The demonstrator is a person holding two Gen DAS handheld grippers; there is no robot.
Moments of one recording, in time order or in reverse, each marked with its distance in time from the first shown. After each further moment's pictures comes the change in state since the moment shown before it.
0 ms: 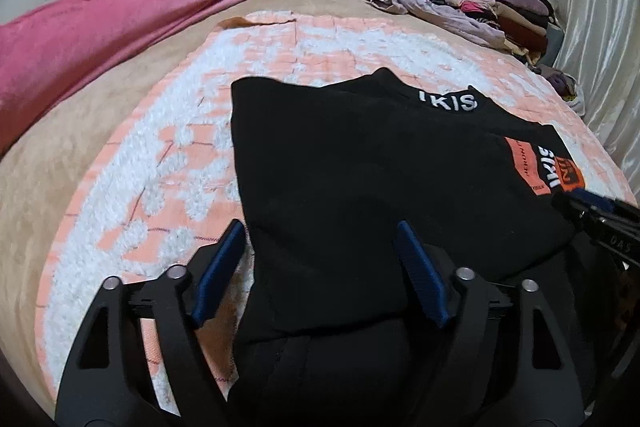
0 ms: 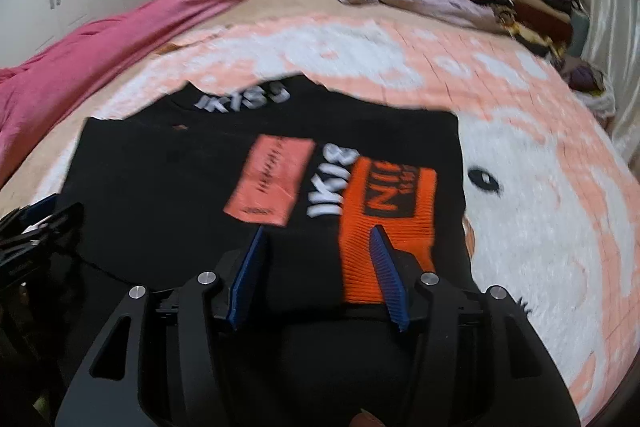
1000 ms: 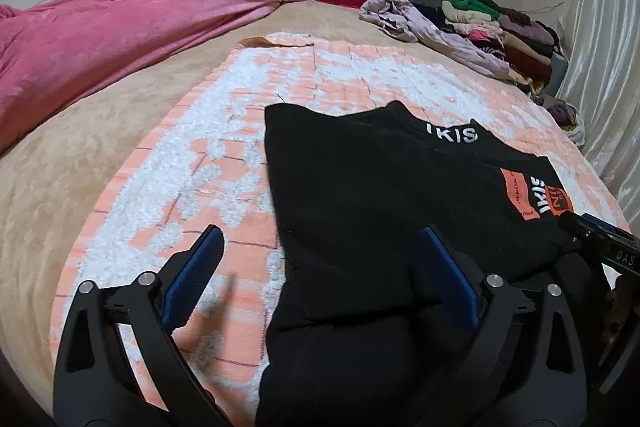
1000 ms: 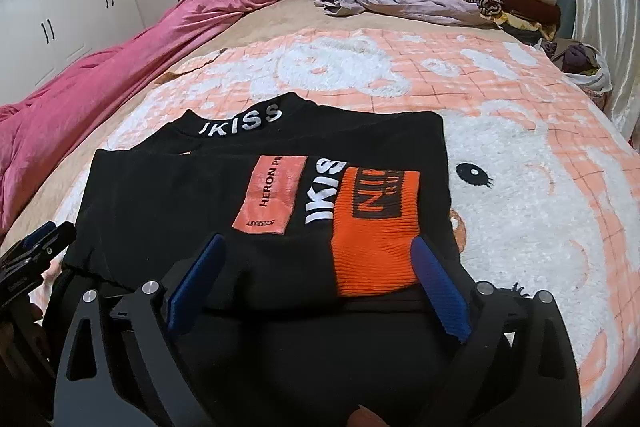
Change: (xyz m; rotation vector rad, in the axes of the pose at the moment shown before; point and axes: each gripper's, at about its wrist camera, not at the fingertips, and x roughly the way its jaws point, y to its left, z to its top) left arm -0.028 0.015 0.002 -0.064 -0.082 0.004; right arm -0.022 -0.008 0.000 0.075 -0.064 0.033
